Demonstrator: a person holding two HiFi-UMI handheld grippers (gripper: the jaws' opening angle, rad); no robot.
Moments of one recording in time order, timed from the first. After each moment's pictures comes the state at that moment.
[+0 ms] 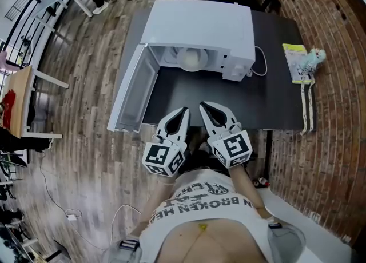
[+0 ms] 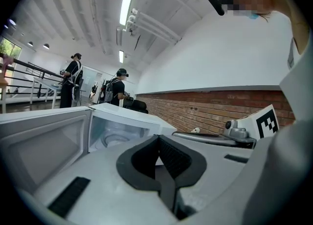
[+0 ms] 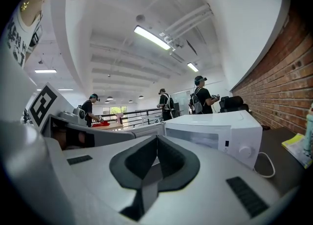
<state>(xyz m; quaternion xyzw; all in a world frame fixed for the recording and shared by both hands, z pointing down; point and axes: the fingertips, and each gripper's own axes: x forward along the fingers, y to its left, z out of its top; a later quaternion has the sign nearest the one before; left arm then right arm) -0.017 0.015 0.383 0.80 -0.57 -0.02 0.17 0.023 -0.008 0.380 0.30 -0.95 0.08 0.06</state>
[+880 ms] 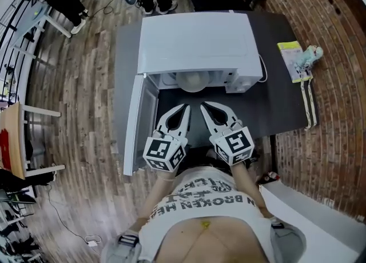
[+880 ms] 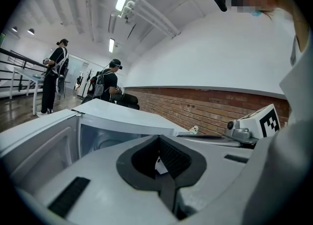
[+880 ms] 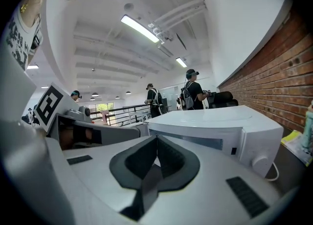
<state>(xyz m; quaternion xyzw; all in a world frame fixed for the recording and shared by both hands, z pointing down) -0.079 -0.104 0.397 0.85 -0.49 0.00 0.19 -0.036 -0.110 0.399 0.37 -0.92 0.10 0.09</state>
